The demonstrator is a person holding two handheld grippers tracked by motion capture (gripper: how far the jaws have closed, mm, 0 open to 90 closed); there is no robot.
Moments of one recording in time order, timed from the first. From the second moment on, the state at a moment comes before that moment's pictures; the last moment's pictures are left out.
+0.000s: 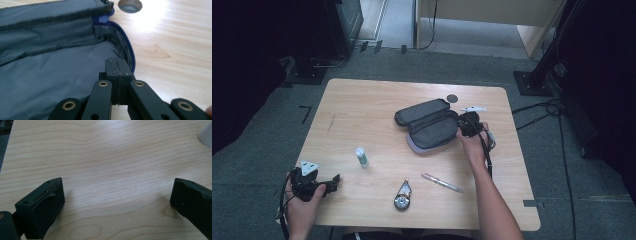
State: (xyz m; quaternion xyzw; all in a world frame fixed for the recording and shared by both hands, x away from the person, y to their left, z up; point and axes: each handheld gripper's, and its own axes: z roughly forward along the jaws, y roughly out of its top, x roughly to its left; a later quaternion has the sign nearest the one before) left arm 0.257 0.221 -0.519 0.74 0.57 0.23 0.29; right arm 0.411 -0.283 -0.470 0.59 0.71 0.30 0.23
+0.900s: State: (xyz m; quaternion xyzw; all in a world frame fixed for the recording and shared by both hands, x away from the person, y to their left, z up) left arm 0.257 0.221 -0.519 0.74 0.56 0.23 0.29; right arm 0.447 -0.301 -0.482 0.57 0.72 0.30 0.25
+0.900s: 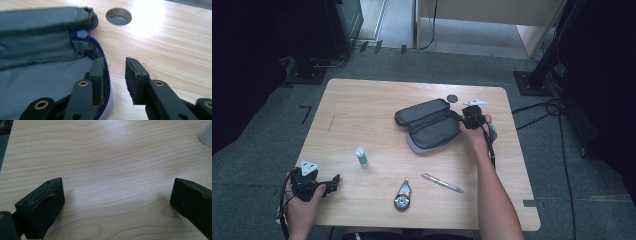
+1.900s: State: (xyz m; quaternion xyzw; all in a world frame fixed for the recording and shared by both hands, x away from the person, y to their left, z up) left arm 0.257 0.220 -0.519 0.74 0.57 0.23 0.29; right arm 0.346 -0.288 -0.480 0.67 0.64 0.32 0.19
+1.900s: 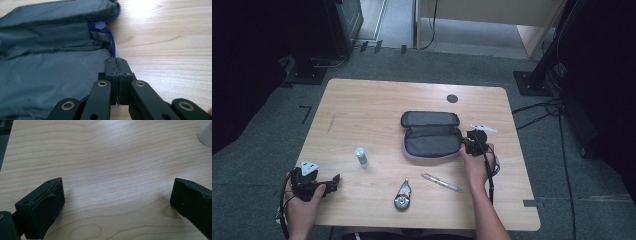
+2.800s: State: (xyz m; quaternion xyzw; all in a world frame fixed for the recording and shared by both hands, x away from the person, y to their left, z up) left arm 0.257 0.220 -0.519 0.74 0.57 0.23 0.29; right arm 0.374 -0.273 -0.482 0.63 0.69 0.32 0.16
